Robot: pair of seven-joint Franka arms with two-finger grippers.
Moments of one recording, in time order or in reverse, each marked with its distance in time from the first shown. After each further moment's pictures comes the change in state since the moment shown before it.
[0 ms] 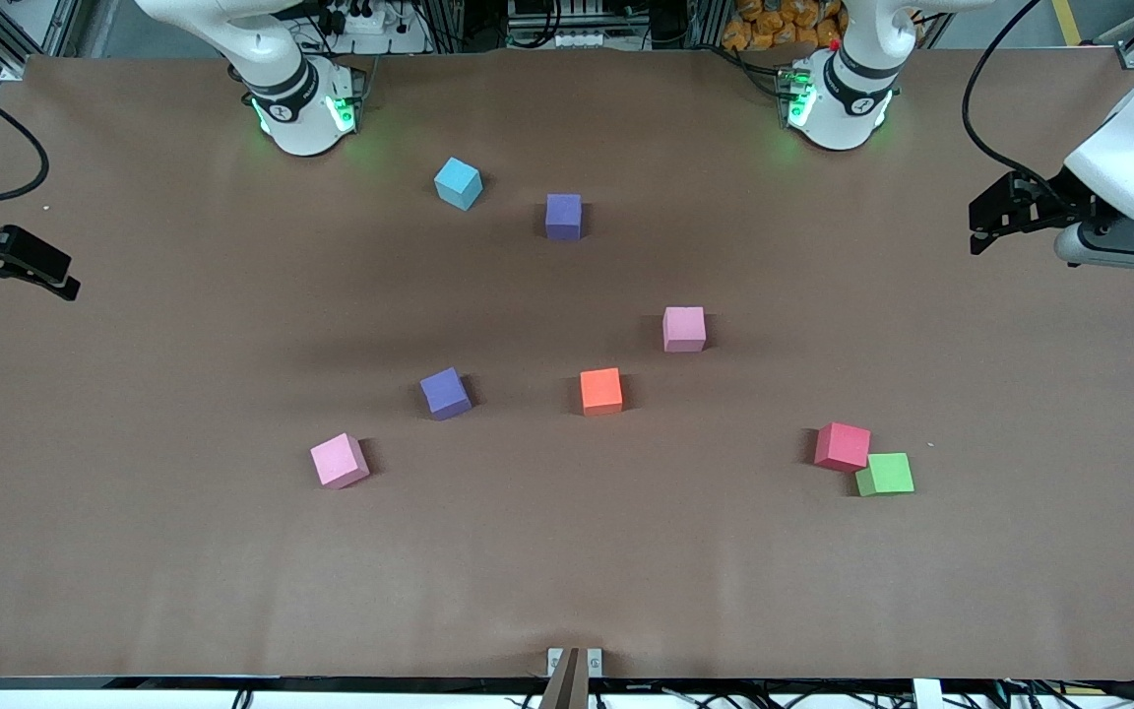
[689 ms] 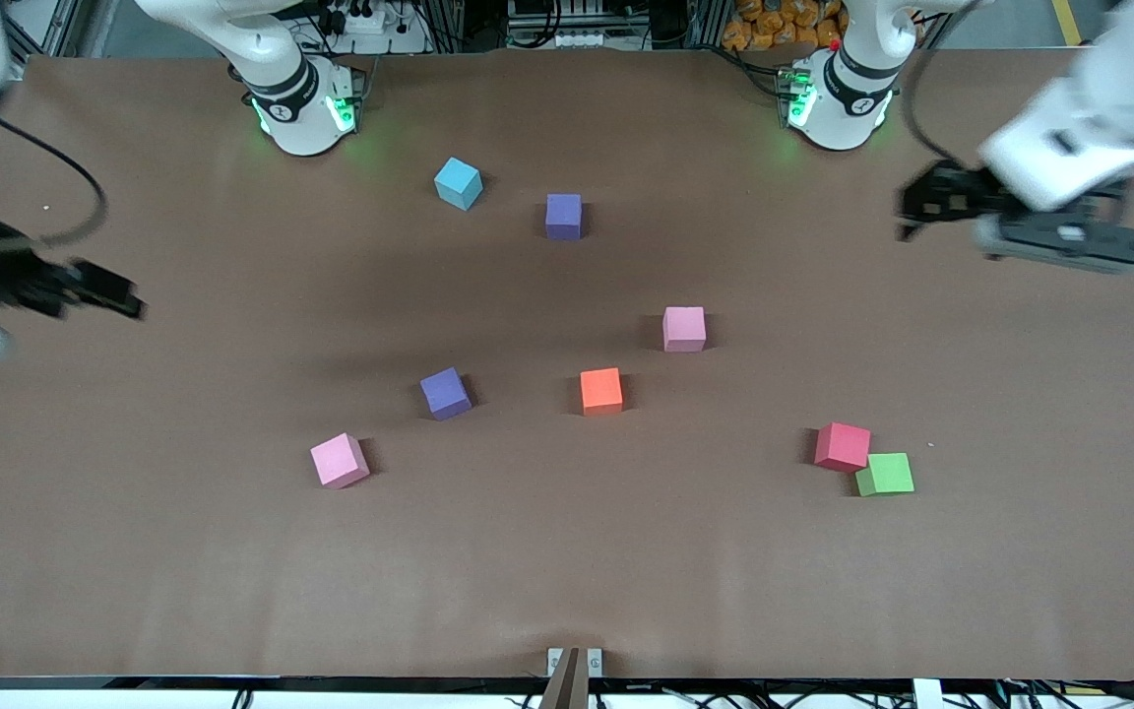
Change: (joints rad) left arm 0.000 0.008 -0.183 -0.033 -0.091 -0.002 -0.172; right arm 0.026 0.131 0.014 -0.039 0.140 0.075 -0.002
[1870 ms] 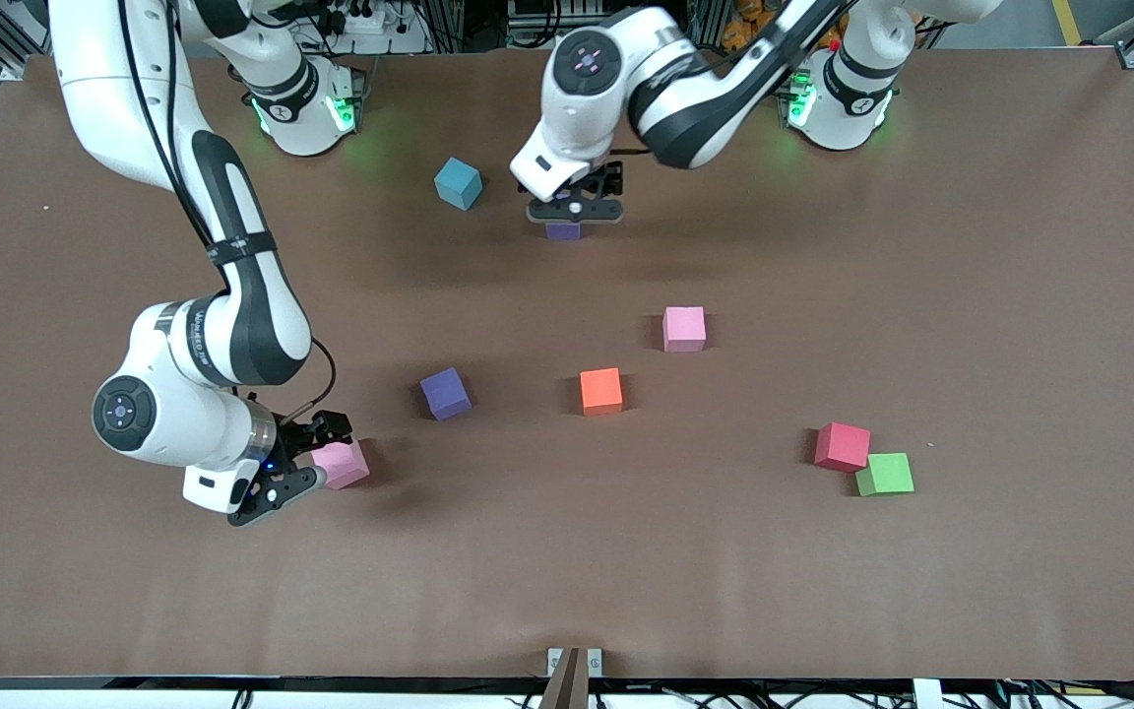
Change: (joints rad) left arm -0.336 0.348 -0.383 -0.325 0.041 0.597 -0.854; right arm 0.120 0.447 -0.004 0.003 0.169 0.436 -0.520
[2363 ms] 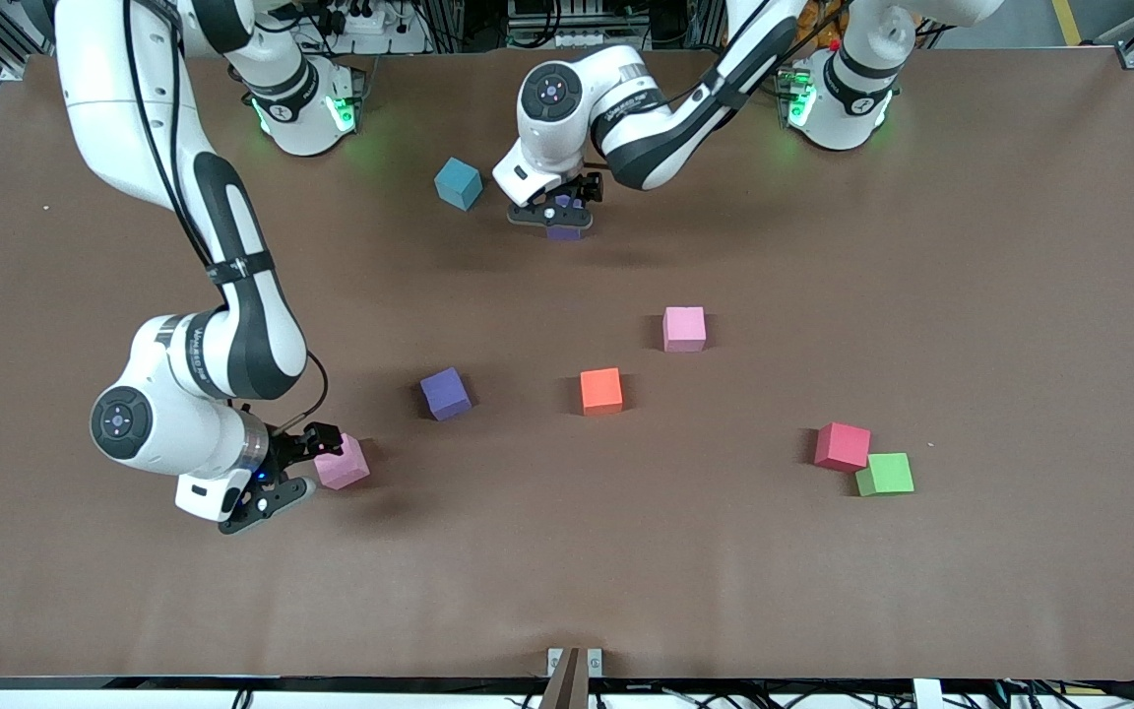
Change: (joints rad) left arm -0.069 0.118 0.001 -0.040 0.068 0.115 -0.005; right arm -0.006 0.047 -0.026 0.000 0.002 0.074 -0.012
